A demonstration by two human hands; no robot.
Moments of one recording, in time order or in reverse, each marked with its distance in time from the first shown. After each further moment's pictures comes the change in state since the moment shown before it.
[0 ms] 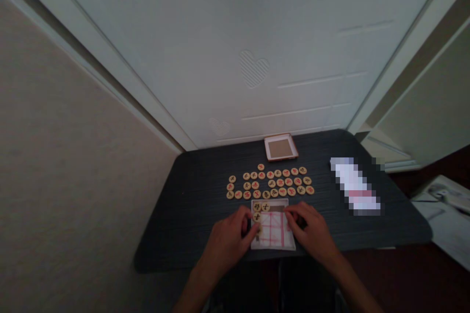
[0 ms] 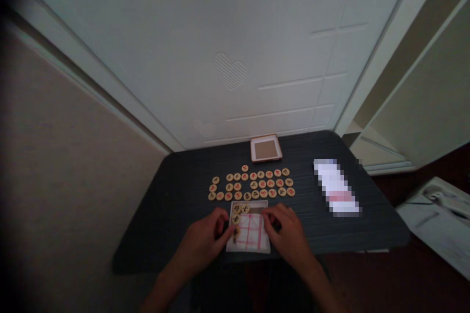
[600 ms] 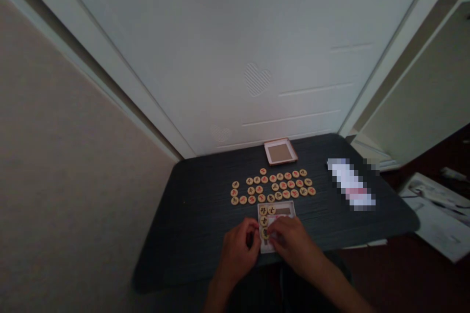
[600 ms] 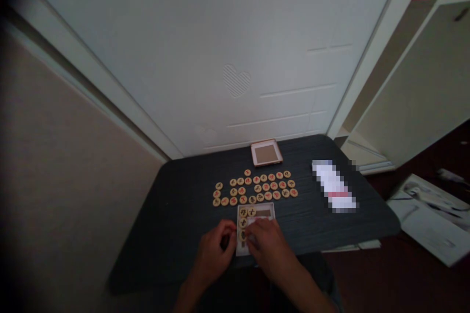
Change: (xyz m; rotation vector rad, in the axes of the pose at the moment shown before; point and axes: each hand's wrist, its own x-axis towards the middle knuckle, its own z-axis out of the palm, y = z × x) left_hand -0.008 -0.030 0.036 -0.250 0.147 0.087; right_hand -0.009 -0.054 0.043 -0.080 -0.243 -0.001
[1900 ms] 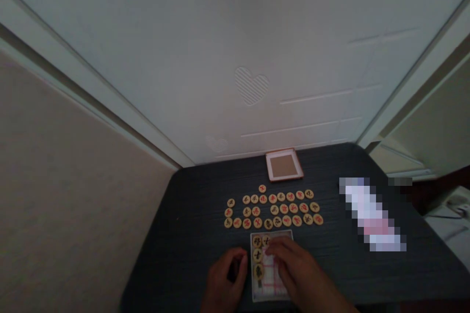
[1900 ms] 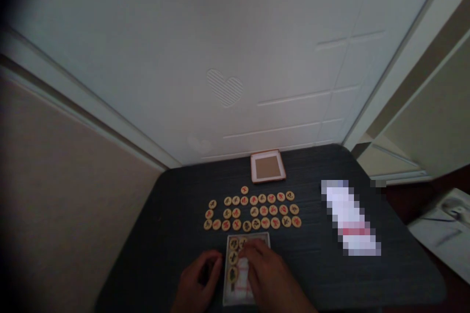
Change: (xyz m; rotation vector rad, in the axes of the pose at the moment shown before) left_hand -0.002 -0.012 0.007 -0.031 0.159 -0.163; right_hand 0.023 0.011 -0.047 0.340 -0.237 0.002
